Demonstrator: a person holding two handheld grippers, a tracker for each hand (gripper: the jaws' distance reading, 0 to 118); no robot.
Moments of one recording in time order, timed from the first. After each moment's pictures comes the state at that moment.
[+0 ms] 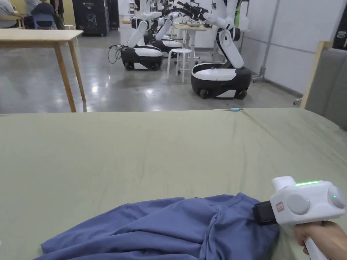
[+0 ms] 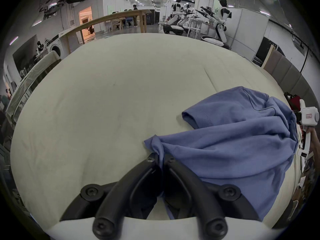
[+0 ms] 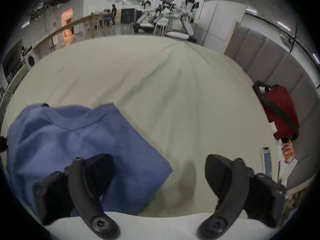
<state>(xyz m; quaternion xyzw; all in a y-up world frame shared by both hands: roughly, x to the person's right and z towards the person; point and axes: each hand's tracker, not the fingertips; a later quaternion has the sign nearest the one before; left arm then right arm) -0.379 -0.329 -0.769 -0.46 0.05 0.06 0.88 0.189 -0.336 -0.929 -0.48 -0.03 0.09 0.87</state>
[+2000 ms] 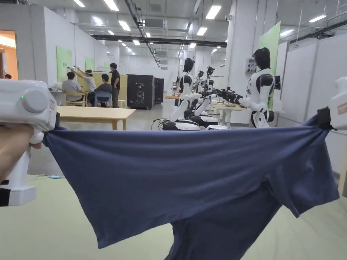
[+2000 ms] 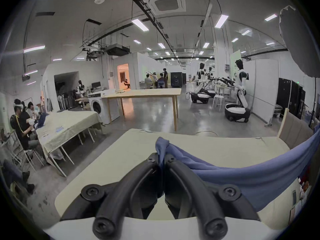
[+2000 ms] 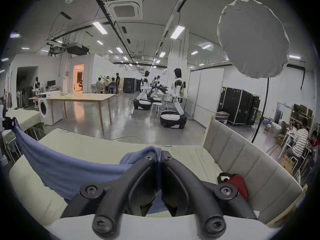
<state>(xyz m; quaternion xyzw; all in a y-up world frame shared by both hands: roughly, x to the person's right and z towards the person) -0.427 0.052 -0.824 -0.18 0.21 0.01 0.96 0.164 0.088 -0.876 -0.14 -0.02 0.07 0.99</state>
